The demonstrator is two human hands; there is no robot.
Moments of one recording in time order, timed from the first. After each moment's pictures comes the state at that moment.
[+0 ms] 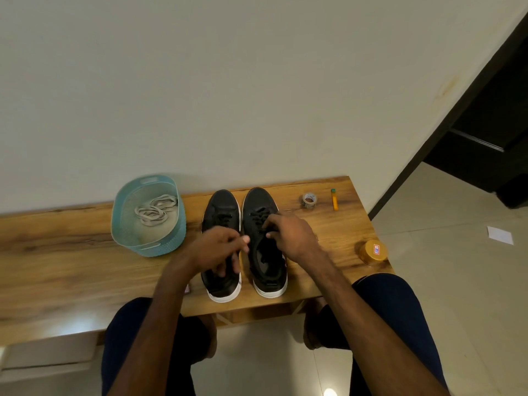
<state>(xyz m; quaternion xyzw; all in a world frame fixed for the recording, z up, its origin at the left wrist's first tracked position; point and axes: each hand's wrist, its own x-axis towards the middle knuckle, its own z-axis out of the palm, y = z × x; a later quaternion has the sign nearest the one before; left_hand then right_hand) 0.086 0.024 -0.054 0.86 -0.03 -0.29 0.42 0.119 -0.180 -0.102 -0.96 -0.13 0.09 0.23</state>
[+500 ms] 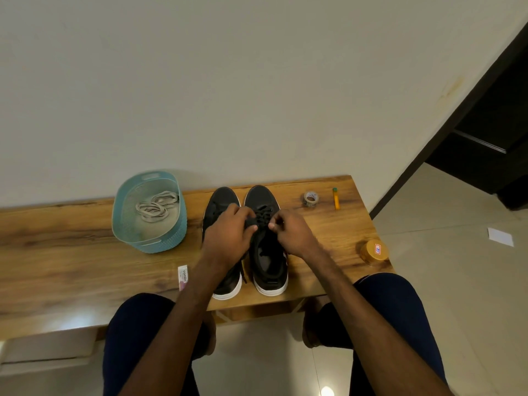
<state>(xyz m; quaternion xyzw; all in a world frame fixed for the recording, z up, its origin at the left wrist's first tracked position) 0.094 -0.007 -0.086 0.97 -0.08 0.01 0.23 0.125 -0.178 -0.115 -0.92 -0.03 0.12 0.36</state>
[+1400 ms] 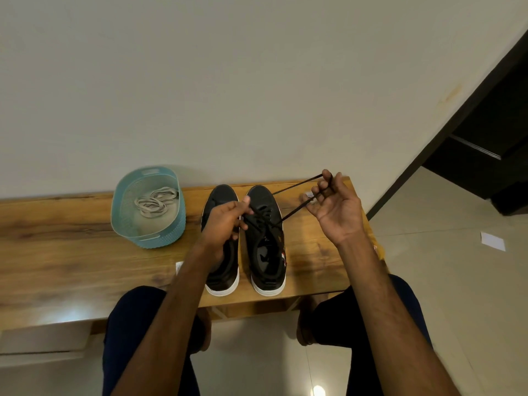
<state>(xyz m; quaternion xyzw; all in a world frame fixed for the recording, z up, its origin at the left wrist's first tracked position) 0.102 -0.006 -0.071 0.70 0.11 -0.13 0.69 0.132 -0.239 -0.059 -0.34 0.13 0.06 0.93</state>
